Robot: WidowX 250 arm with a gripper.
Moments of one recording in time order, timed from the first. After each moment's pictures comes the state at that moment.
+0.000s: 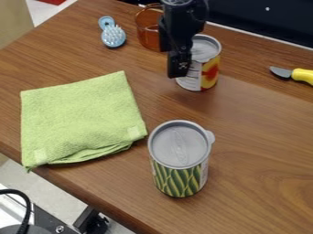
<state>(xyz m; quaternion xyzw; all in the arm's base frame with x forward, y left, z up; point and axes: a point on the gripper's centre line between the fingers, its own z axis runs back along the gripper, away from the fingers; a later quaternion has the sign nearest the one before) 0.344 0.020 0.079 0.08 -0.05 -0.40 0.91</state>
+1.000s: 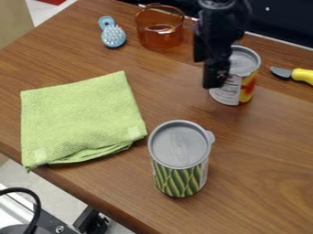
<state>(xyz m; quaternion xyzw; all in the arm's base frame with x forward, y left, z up) 0.339 -0.046 0.082 0.03 -0.05 -0.43 0.90</state>
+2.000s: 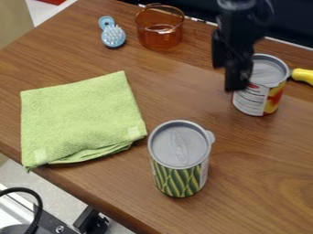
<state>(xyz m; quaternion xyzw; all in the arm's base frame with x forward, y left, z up) 0.344 -0.042 0.096 0.00 -0.06 -0.38 0.92</state>
